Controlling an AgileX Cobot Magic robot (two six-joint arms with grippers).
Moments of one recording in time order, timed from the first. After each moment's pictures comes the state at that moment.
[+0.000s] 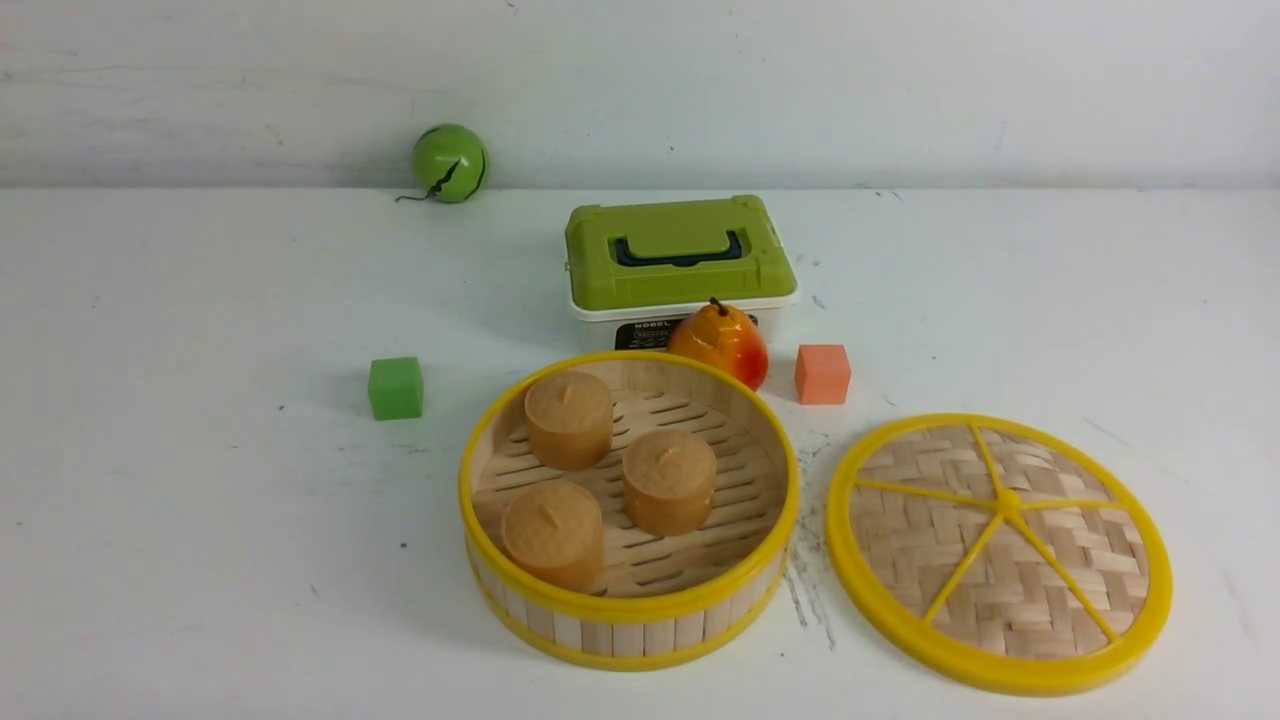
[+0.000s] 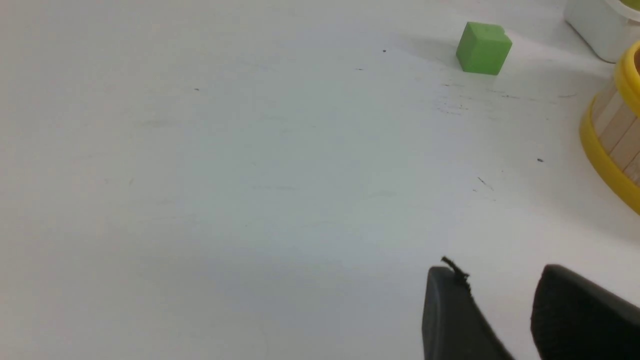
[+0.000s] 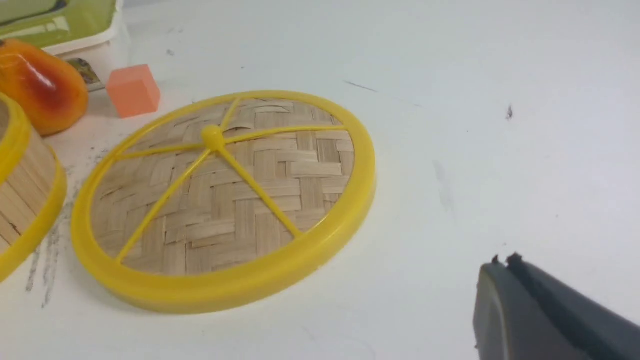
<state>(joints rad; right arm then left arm) -0.07 -0.01 0.02 -0.04 0.38 0.28 0.02 -0.01 0.03 0.04 0.37 -0.20</state>
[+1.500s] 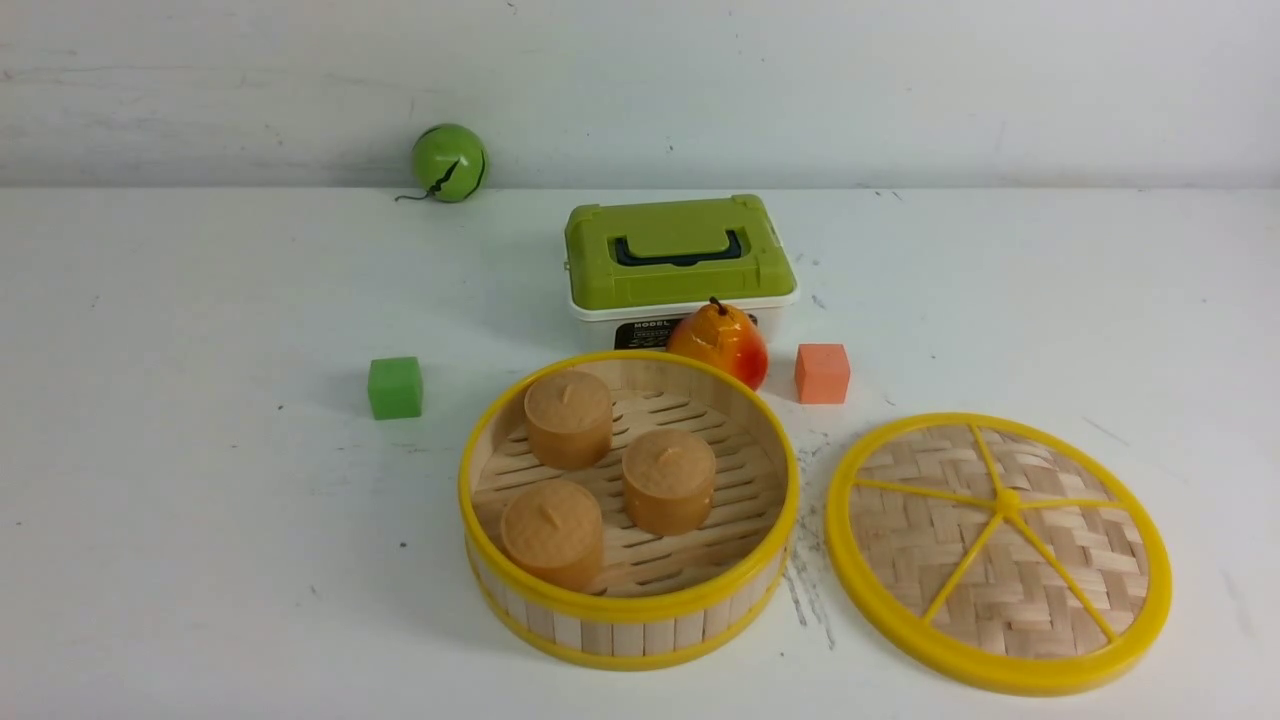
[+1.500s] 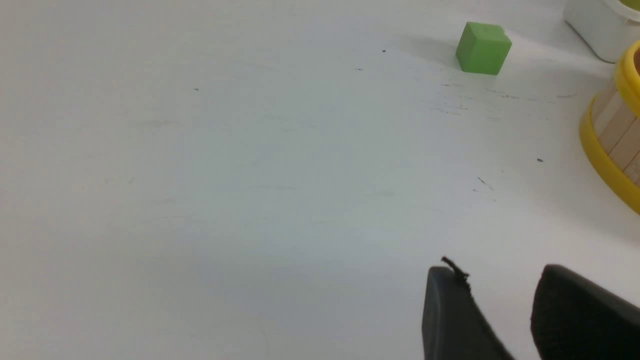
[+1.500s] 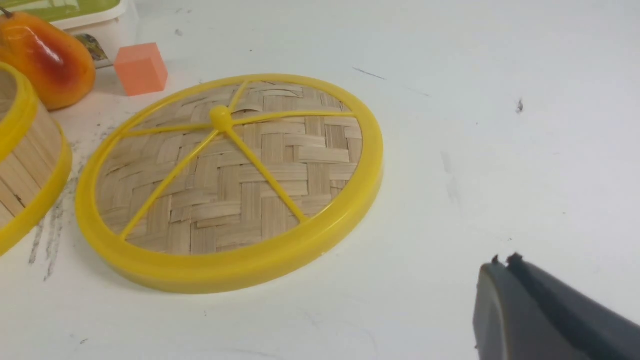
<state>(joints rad) -0.04 -0.01 0.02 -0.06 0.39 0.26 0.02 -0.01 0.03 0.04 0.37 -0.20</state>
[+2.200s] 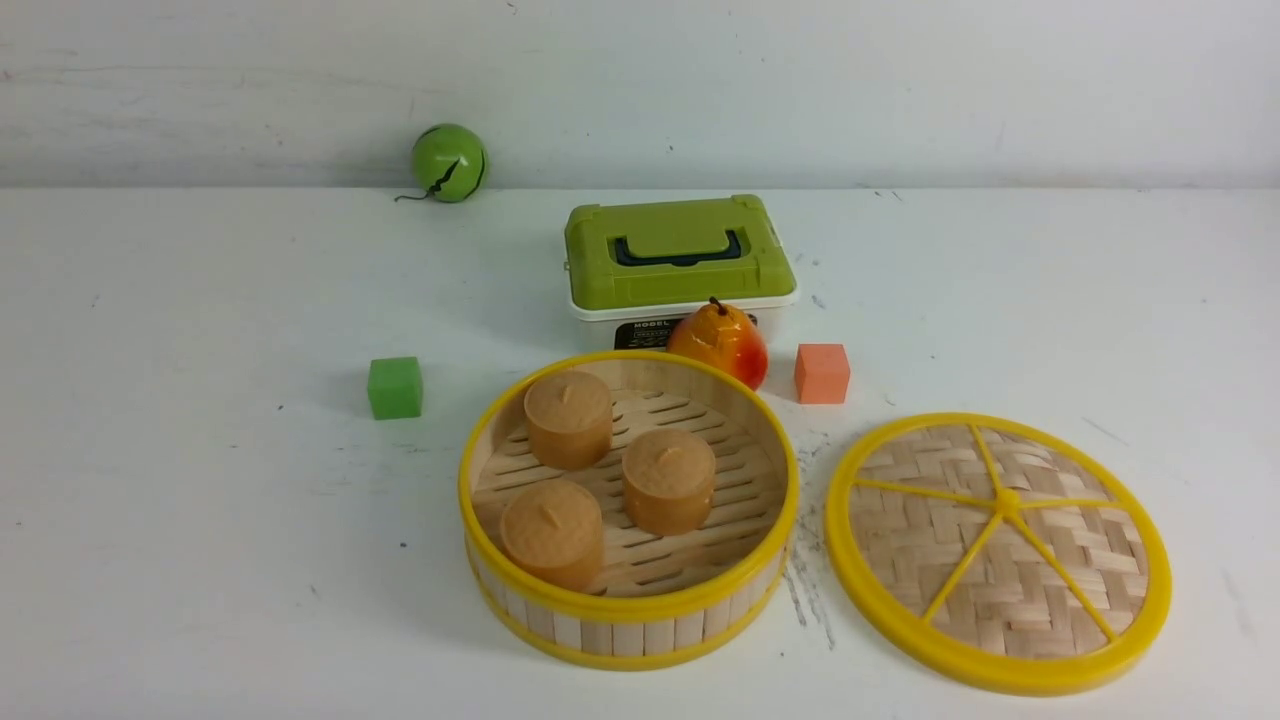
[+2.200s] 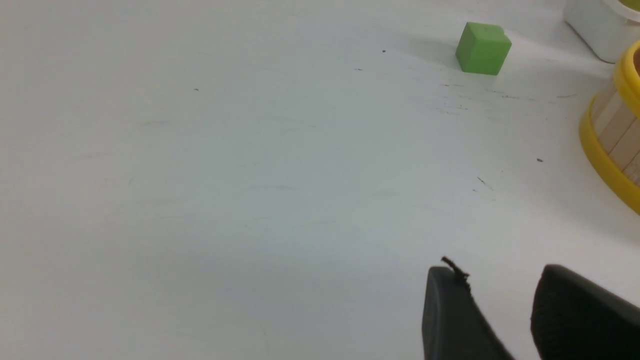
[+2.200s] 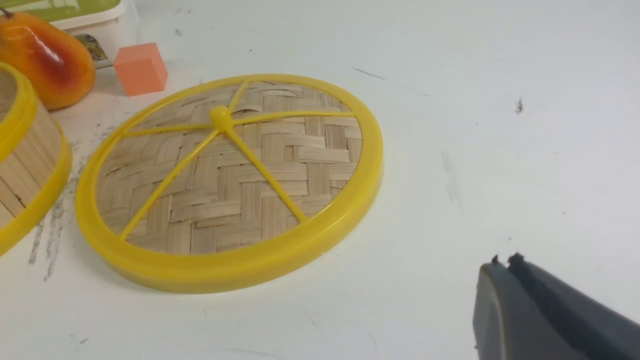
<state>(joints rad) -0.04 -0.01 0.02 -0.06 0.39 0.26 0.02 -0.01 0.03 0.04 0.37 -0.20</state>
